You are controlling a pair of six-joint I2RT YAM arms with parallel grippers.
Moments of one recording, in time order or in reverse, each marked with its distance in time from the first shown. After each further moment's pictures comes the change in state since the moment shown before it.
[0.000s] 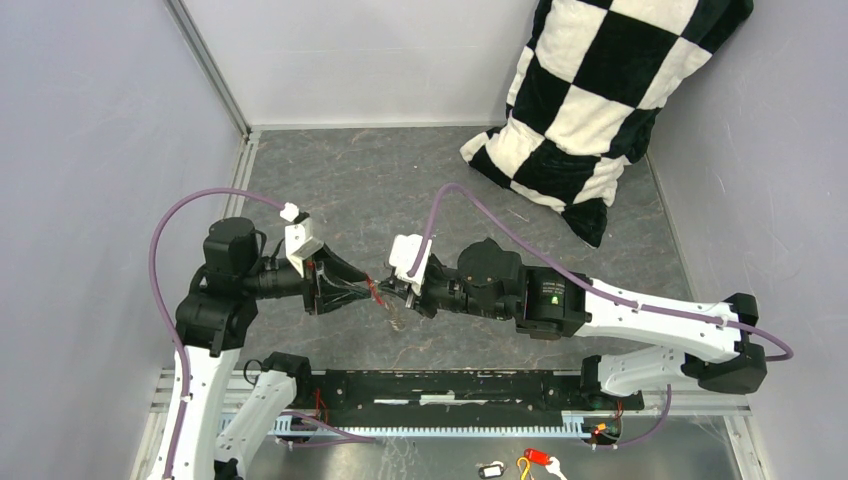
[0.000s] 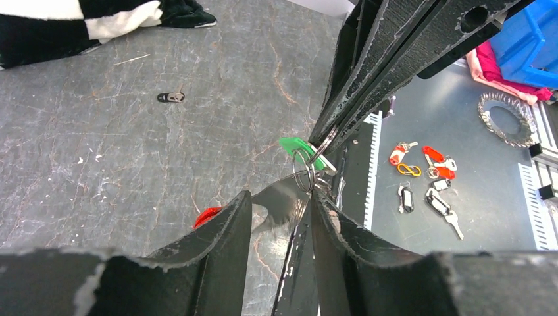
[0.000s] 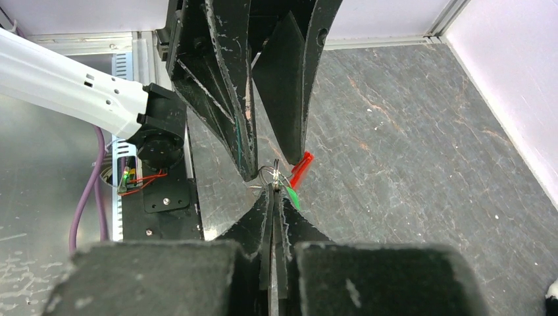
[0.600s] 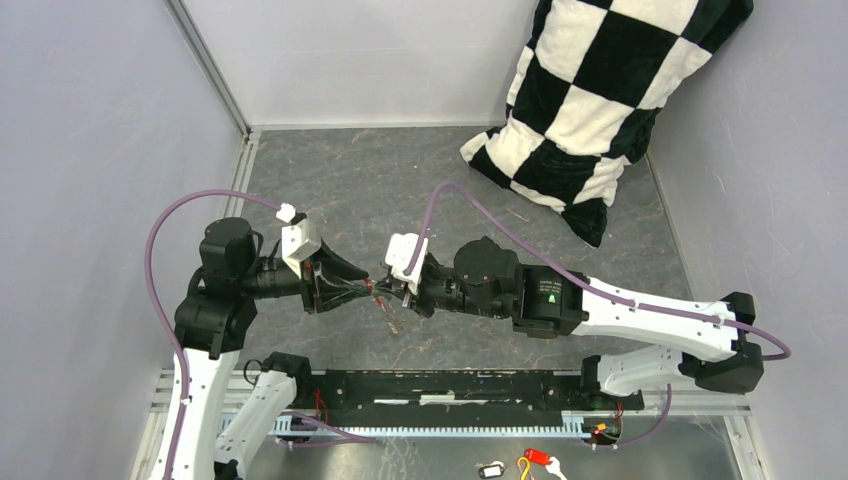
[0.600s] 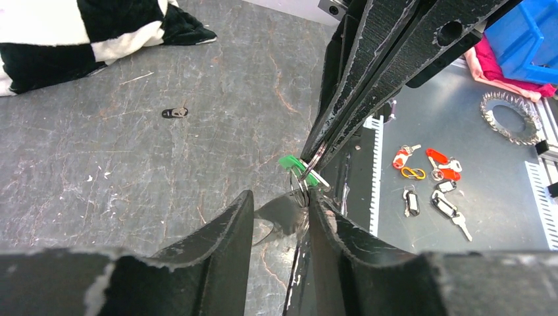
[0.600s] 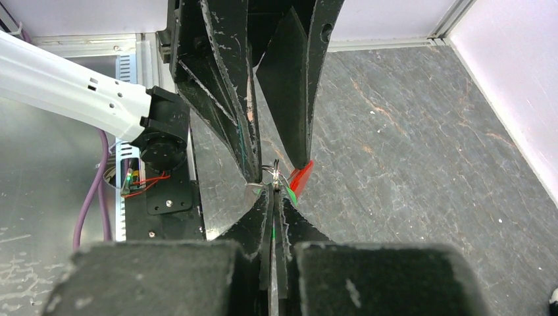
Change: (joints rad) left arm 0.000 -0.007 0.000 0.051 0.025 -0.008; right arm -0.002 0.018 0.022 -0.006 -0.009 0.003
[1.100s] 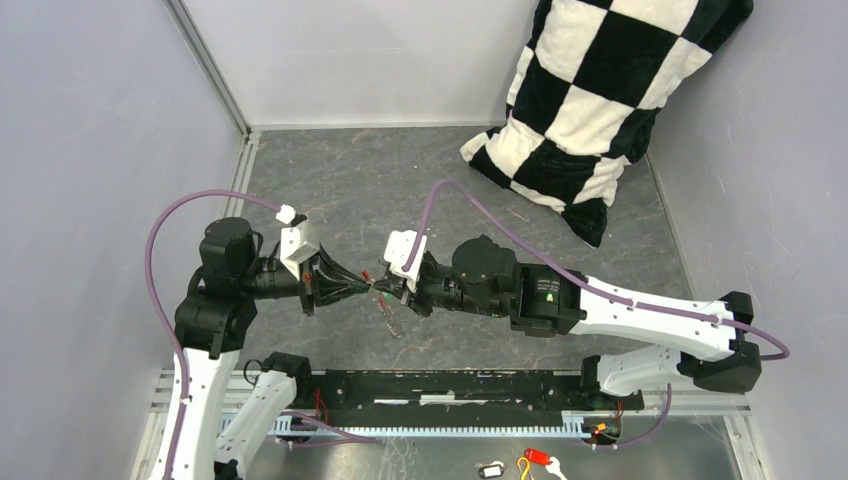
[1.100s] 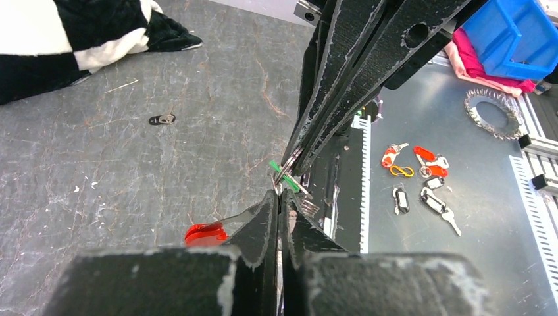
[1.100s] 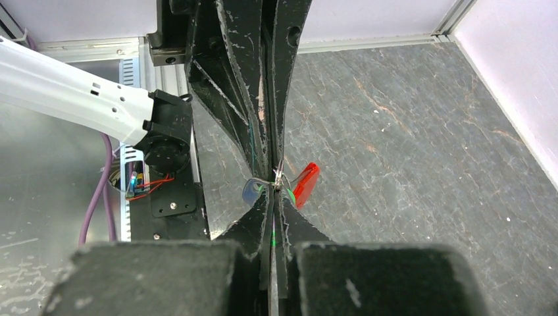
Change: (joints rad) left arm 0.000 0.001 0.000 0.002 0.048 0.003; right arm -0.004 0.010 0.009 0.000 -0.007 0.019
